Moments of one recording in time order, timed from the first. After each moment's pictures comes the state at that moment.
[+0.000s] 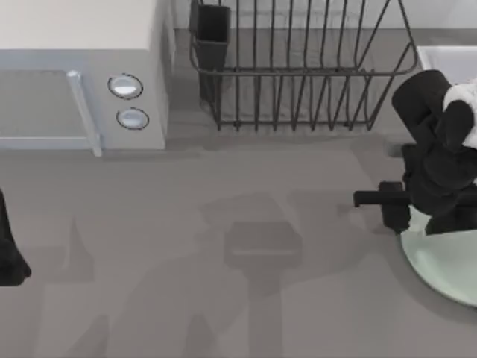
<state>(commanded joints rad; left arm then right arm) 0.00 0.00 0.00 0.00 0.00 0.00 0.35 1.98 1.11 -0.70 0.00 0.36</state>
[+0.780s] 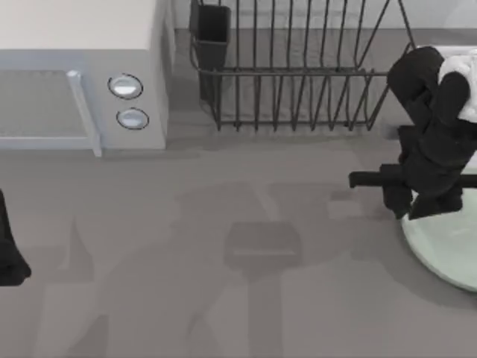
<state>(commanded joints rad) 0.00 0.00 0.00 0.00 0.00 0.00 0.34 1.93 1.25 -0.81 0.00 0.36</state>
